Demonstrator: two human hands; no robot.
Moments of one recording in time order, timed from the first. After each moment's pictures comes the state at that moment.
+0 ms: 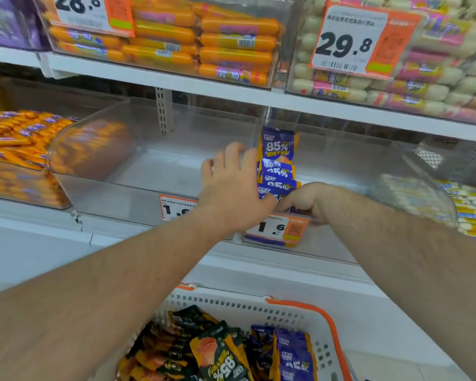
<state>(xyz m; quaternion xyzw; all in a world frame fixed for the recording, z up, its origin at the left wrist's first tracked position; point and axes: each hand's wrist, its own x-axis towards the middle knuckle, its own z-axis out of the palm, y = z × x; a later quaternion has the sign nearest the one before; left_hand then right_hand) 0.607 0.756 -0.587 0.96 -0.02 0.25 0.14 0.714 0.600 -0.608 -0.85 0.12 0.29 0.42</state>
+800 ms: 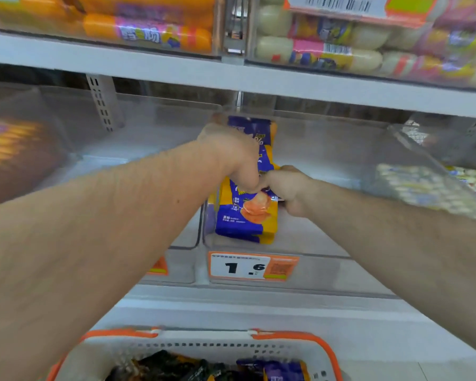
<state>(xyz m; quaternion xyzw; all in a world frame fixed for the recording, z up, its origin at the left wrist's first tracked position) 0.760 0.722 -0.546 0.98 -0.11 -0.08 -0.12 0.778 0.606 -0.621 -0.76 0.10 0.18 0.62</state>
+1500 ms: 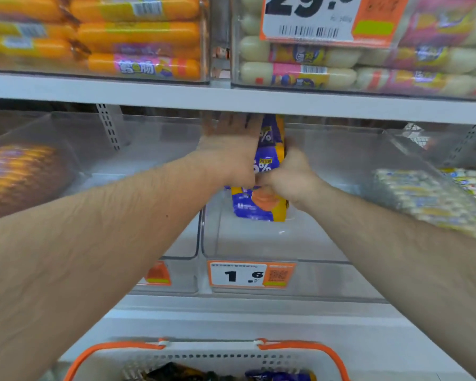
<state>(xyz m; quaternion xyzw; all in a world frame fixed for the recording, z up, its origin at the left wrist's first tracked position) 0.754 0.729 -0.548 0.98 -0.10 0.16 -0.08 0.790 0.600 -0.608 -0.80 -0.08 -0.02 0.59</state>
